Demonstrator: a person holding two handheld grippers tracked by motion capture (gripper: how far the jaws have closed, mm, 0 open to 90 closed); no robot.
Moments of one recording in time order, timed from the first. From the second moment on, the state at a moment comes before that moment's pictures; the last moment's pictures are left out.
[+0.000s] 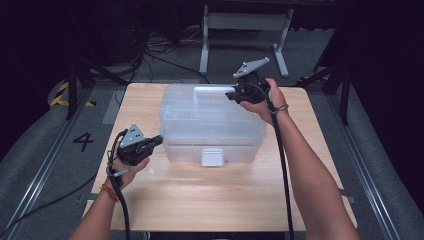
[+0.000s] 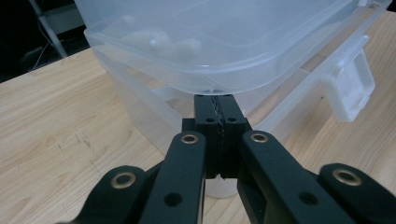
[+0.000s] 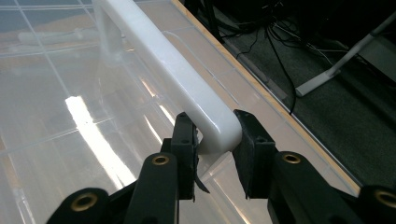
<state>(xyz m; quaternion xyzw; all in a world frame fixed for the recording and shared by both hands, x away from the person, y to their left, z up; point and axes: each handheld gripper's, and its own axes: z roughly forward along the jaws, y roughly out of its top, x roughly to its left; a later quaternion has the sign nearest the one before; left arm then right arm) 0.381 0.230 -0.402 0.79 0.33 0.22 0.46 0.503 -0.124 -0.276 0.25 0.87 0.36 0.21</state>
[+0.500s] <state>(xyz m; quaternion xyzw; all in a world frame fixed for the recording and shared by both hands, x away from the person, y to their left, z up) 0.383 0.229 -0.399 0.80 0.32 0.22 0.46 0.488 -0.145 -0.269 0.26 0.85 0.40 0.23</state>
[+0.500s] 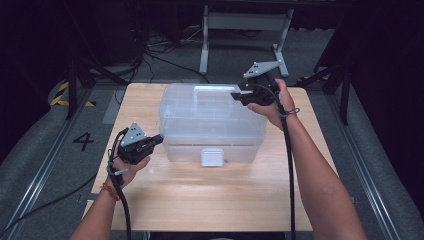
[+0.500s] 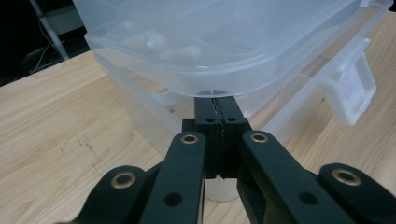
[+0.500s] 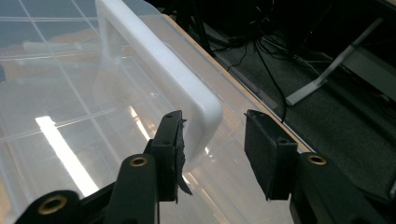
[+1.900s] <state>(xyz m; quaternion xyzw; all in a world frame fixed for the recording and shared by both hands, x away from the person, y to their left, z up) 0.387 0.228 -0.382 0.79 0.32 0.24 0.46 0.406 -0.265 -0.351 0.29 0.83 0.41 0.26</state>
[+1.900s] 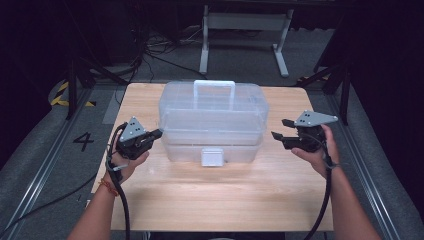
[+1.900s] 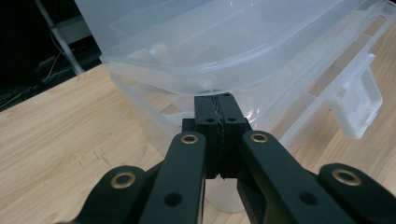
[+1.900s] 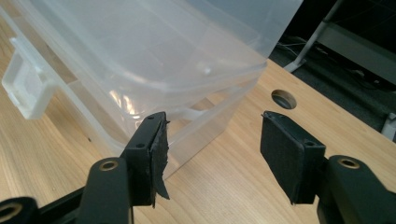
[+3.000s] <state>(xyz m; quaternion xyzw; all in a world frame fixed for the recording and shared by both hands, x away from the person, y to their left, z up) 0.390 0.226 -0.365 0.79 0.31 0.25 0.47 0.424 -0.233 -0.365 0.29 0.77 0.49 0.30</state>
